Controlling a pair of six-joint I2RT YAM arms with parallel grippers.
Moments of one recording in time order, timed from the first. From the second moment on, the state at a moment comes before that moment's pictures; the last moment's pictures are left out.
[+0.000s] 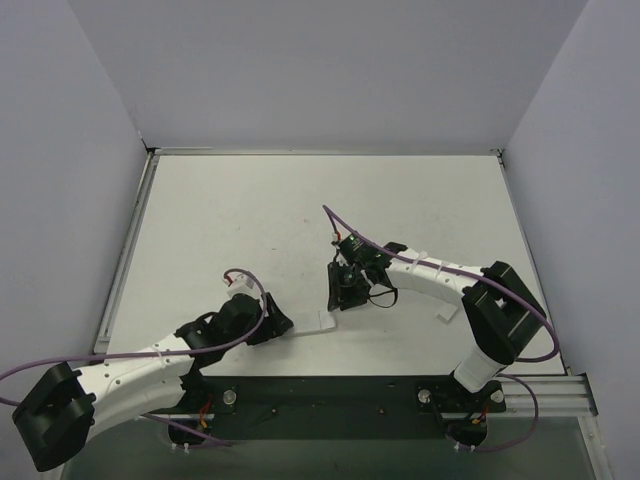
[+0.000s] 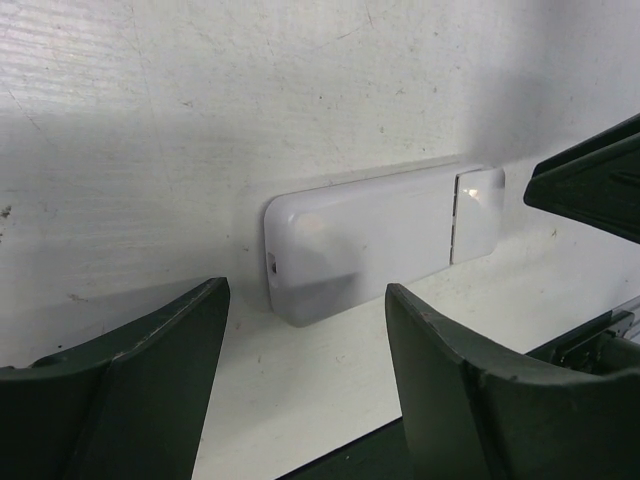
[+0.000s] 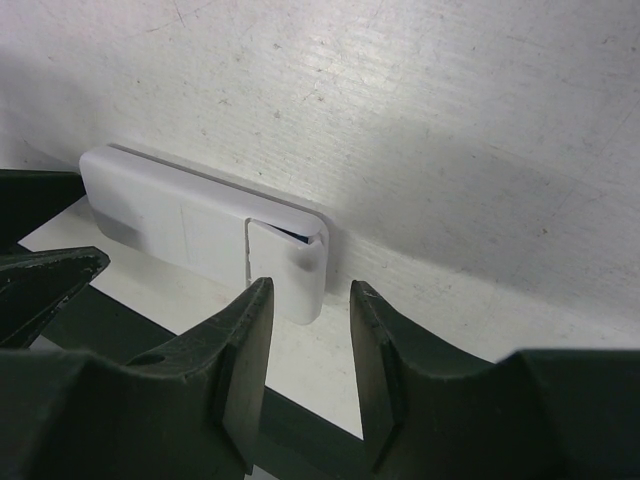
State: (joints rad) left arm -0.85 0.86 0.23 -0.10 -0.14 -1.07; right arm 0.77 1.63 0.96 -0.46 -0.21 0.60
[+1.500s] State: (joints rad) left arm -0.85 1.05 0.30 -0.02 -0.13 -1.02; right arm 0.81 1.71 0.96 -0.47 -0.23 0.62
